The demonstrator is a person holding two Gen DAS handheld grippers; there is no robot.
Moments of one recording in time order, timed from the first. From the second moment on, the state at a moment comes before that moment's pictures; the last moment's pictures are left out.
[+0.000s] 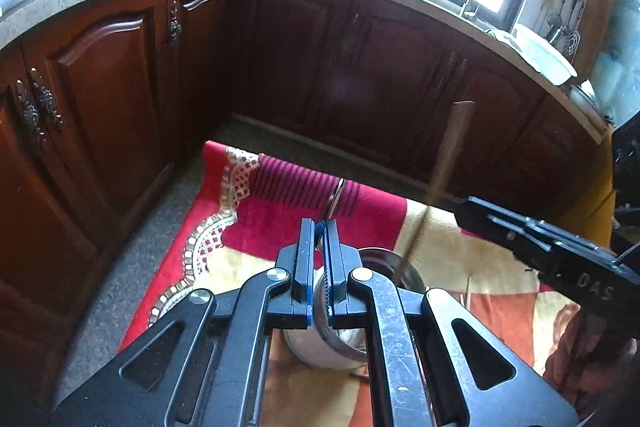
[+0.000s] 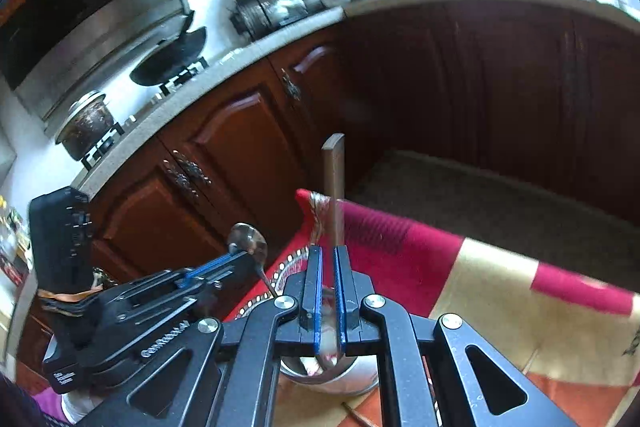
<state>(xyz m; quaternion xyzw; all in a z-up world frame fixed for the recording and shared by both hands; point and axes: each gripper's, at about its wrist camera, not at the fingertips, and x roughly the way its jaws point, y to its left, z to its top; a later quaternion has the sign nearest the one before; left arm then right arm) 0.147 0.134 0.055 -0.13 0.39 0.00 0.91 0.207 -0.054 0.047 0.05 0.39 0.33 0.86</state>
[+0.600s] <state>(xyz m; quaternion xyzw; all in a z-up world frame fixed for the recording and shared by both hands) 0.097 0.102 0.058 -0.13 0.38 -0.02 0.91 0.145 -0.122 0.022 0.04 0.40 0.27 0.87</state>
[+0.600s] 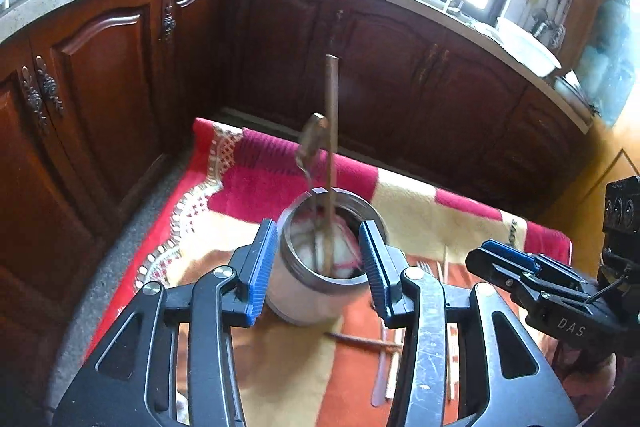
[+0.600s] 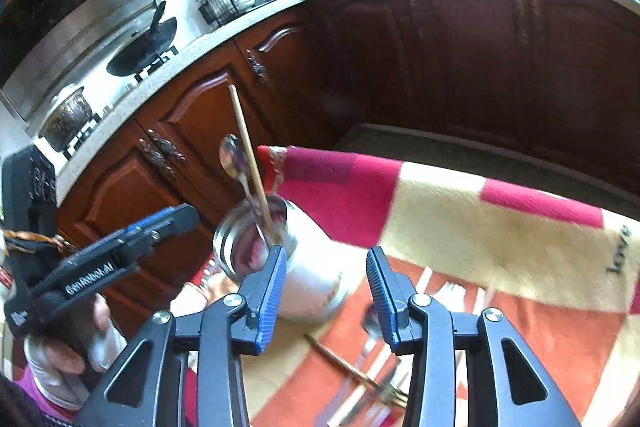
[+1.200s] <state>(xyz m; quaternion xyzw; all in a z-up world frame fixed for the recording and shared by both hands) 0.073 0.037 0.031 -0.12 0.42 -0.07 0.90 0.102 -0.214 -0.022 0.02 0.44 0.17 0.88</state>
